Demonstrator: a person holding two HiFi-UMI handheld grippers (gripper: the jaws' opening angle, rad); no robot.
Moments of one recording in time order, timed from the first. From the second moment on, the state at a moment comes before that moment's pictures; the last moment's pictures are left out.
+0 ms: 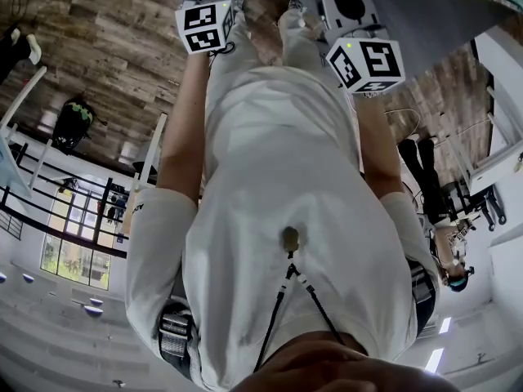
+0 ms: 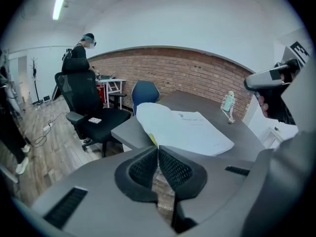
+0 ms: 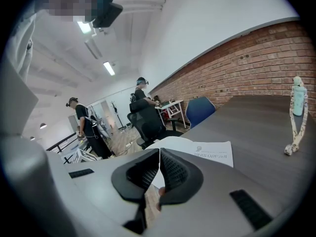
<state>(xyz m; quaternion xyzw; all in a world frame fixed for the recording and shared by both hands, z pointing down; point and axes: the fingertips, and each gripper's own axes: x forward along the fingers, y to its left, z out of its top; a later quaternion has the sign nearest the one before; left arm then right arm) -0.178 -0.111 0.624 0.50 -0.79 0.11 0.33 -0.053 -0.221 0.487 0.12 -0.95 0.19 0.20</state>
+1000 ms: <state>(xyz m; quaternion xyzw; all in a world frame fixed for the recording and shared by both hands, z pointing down) -0.194 -0.097 0.632 0.48 -0.80 0.09 0.35 -0.059 -0.226 0.483 0.13 -0.95 0.19 0.20</state>
